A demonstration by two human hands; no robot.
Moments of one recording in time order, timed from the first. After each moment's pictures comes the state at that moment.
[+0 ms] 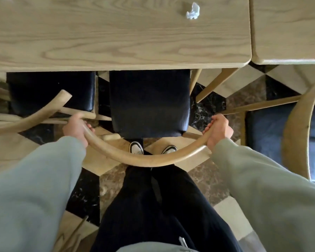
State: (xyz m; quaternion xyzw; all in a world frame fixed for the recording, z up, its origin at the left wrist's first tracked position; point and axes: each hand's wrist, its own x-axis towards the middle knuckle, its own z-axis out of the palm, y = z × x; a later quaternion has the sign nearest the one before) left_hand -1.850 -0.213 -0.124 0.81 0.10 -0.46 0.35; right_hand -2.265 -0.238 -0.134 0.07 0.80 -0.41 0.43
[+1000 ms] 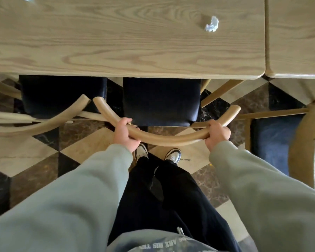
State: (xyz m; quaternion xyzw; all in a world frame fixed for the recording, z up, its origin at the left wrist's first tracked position) left_hand -1.930 -0.224 -0.111 0.64 0.23 -0.60 0.41; right_hand -2.206 -0.254 -0.128 0.03 0.83 -0.34 0.44
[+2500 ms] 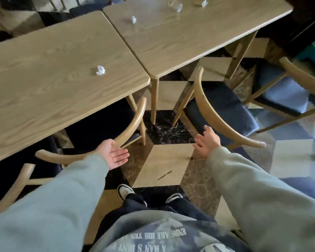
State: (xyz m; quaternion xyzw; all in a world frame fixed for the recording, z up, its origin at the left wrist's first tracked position) left_hand -2.044 -0.216 -0.035 0.70 -0.13 -0.70 0.08; right_hand -2.377 -0.083 -0.023 0.16 0.68 -0.51 0.50
